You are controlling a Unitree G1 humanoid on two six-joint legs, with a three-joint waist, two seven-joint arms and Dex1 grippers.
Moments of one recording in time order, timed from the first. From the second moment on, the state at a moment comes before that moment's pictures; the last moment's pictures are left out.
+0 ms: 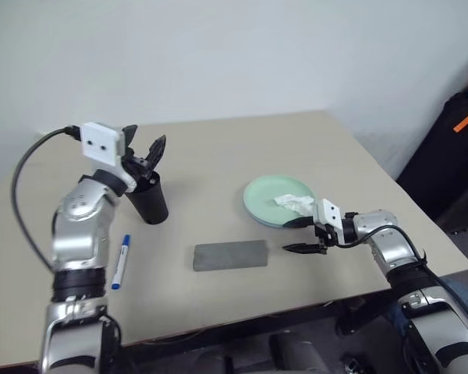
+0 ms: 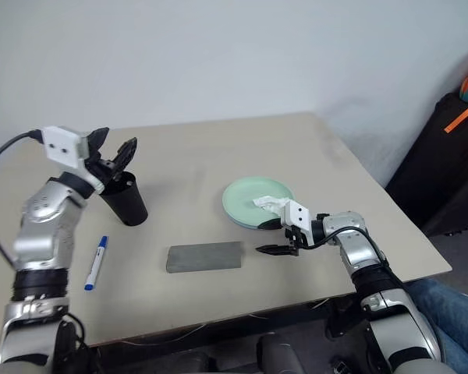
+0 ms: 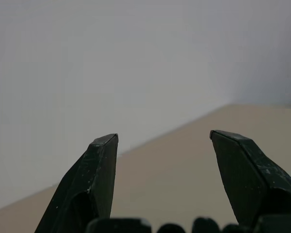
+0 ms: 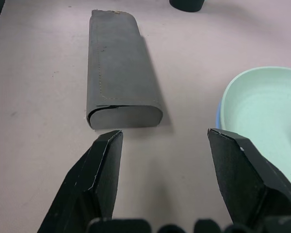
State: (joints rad) left arm -0.39 0.62 0.26 -0.02 -0.45 0.25 -0.59; right arm -0.55 -0.46 0.23 0.52 0.14 -0.13 1.34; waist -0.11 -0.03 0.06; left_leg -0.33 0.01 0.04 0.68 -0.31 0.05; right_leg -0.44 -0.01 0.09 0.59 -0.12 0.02
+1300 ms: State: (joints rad) left arm -0.04 0.73 0.33 -0.11 -0.39 0.98 -0.37; right arm -0.61 -0.42 0.18 0.49 0.23 -0.04 1.41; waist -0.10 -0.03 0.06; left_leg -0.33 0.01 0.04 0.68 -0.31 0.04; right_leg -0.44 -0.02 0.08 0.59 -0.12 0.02
